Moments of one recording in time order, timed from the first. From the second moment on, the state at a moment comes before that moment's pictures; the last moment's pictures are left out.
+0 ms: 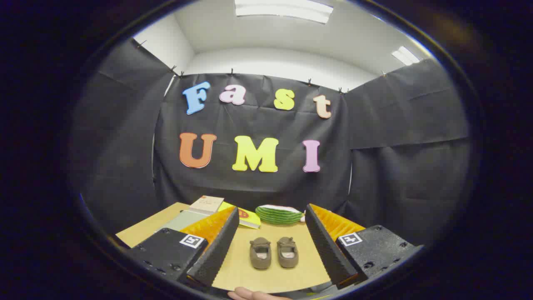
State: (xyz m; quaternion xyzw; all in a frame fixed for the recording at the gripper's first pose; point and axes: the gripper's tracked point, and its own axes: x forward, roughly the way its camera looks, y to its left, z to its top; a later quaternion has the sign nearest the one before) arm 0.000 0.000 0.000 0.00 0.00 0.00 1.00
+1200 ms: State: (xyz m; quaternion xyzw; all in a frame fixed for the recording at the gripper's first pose) arm 0.103 -0.030 -0.094 0.05 0.11 0.01 0.99
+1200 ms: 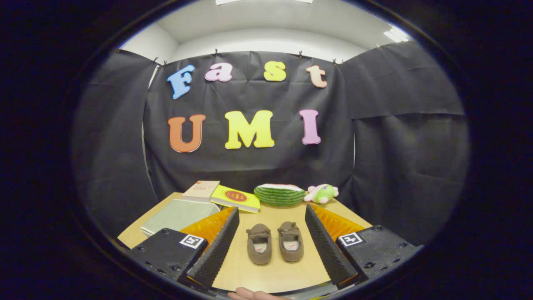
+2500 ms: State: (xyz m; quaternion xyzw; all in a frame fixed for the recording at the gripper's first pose) arm 0.270 0.150 -0.249 0.34 0.44 0.40 0.73
